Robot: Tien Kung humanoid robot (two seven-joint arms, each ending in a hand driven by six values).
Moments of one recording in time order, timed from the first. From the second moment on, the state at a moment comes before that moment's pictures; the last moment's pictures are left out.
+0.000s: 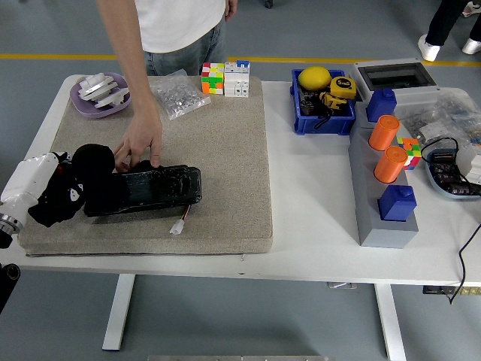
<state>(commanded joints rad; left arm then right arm) -0.14 0.33 -1.42 -1.10 2.15 0.19 -0.24 -0.04 -0.14 1.44 0.18 -0.24 -0.15 -0.04</state>
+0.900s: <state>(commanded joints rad) -0.24 0.27 -1.12 -1.20 2.14 0.18 -0.19 -0.04 -0.14 1.45 0.18 -0.25 -0.15 -0.04</state>
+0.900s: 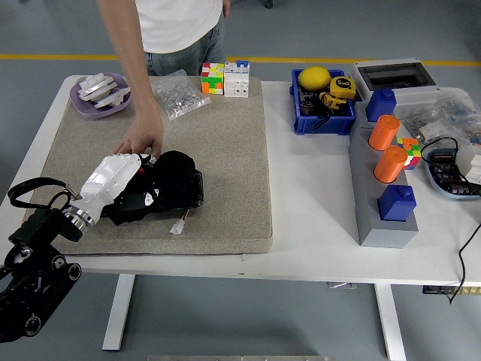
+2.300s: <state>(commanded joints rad) -0.20 0.28 -1.17 -1.19 2.15 0.18 -0.15 -0.04 -0.14 1.45 0.18 -0.26 -0.15 -0.04</state>
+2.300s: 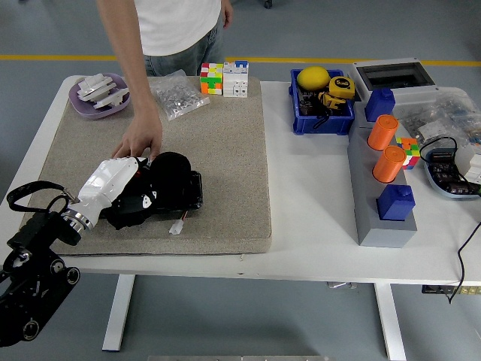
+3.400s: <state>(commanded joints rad) -0.14 0.29 -1.45 -1.11 2.19 0.19 -0.15 -0.05 -0.14 1.45 0.18 -0.25 -0.15 -0.04</state>
